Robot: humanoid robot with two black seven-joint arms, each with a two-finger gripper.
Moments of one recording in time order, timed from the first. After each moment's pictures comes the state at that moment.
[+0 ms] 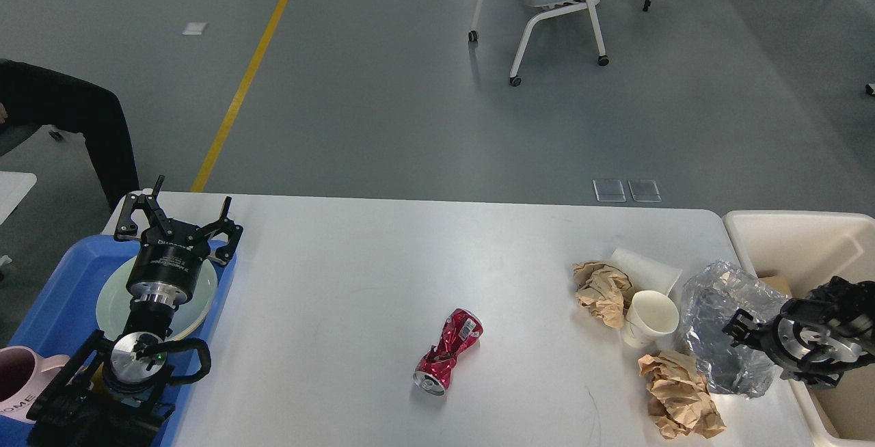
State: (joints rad) left arm -0.31 0.14 -1.41 -0.80 0.13 -0.45 -0.20; right arm 0.99 -0.47 -0.94 0.63 0.04 0.24 -0.21
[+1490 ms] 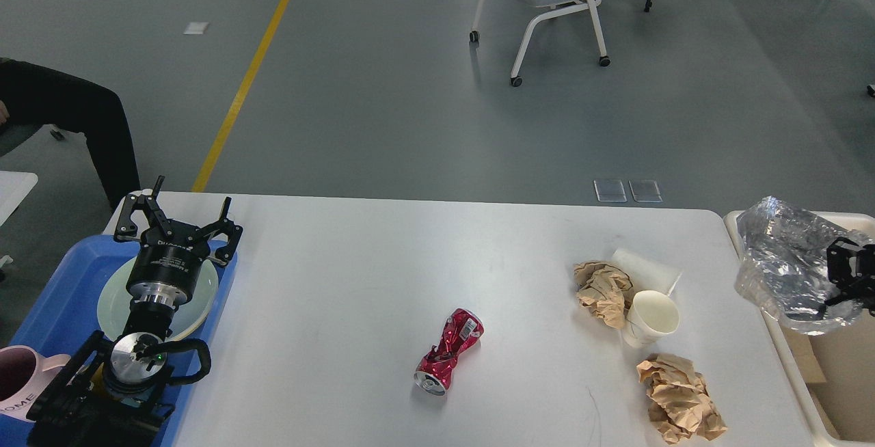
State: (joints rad) left arm -0.31 0.14 -1.41 -0.80 0.13 -0.45 -0.20; right arm 1.52 -0.85 -1.09 0.88 0.11 0.64 -0.32
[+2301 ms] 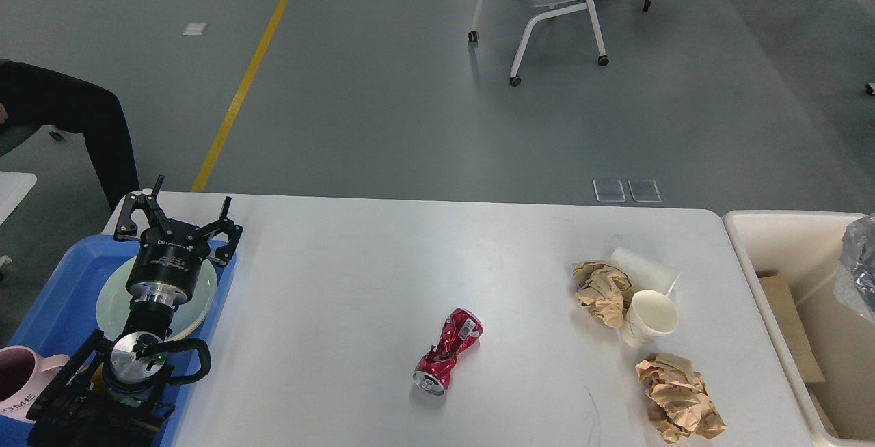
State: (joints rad) left arm -0.31 0.14 -1.41 -0.80 0.13 -0.45 -0.20; right arm 1.25 -0.91 -0.98 0.60 0.13 0.47 -0.32
